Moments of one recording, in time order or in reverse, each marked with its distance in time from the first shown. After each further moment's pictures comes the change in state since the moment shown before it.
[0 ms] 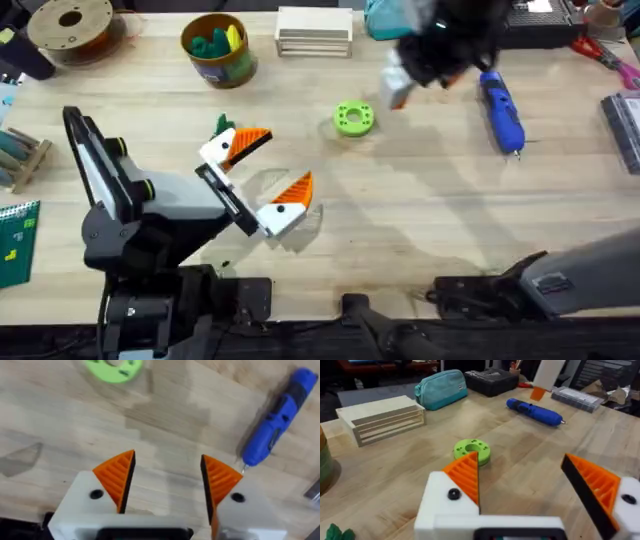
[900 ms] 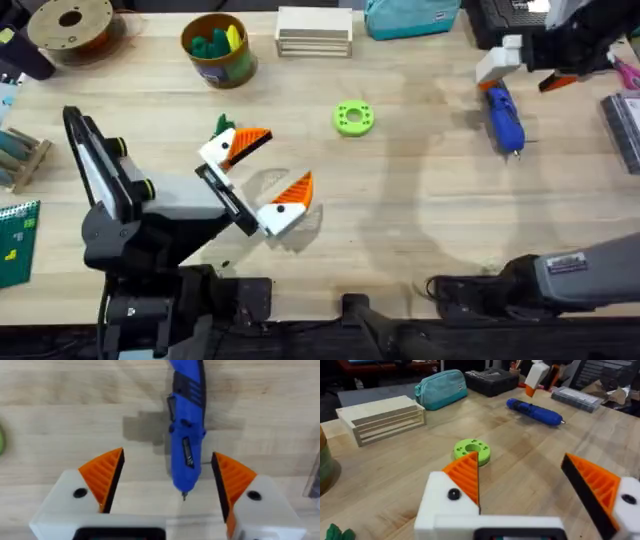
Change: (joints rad) left arm 0.000 0.000 0.000 0.000 0.000 0.000; right arm -0.686 -0.021 -0.278 0.384 -0.152 -0.214
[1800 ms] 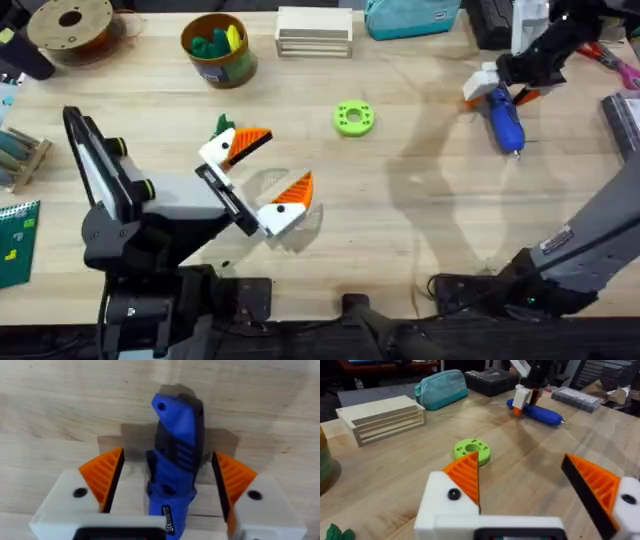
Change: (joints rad) left arm 0.000 0.000 0.000 0.000 0.000 0.000; right arm -0.090 0.412 0.180 0.043 -0.059 -0.193
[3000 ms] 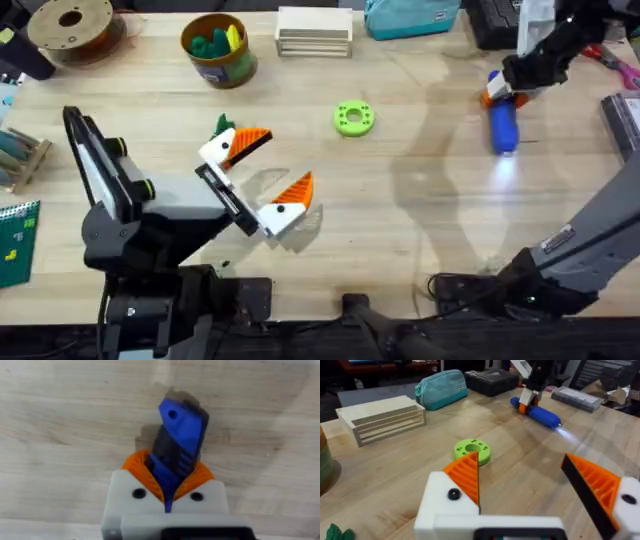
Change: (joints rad) left arm 0.000 0.000 0.000 0.000 0.000 0.000; right arm -0.027 0.021 0.010 0.008 0.007 -0.014
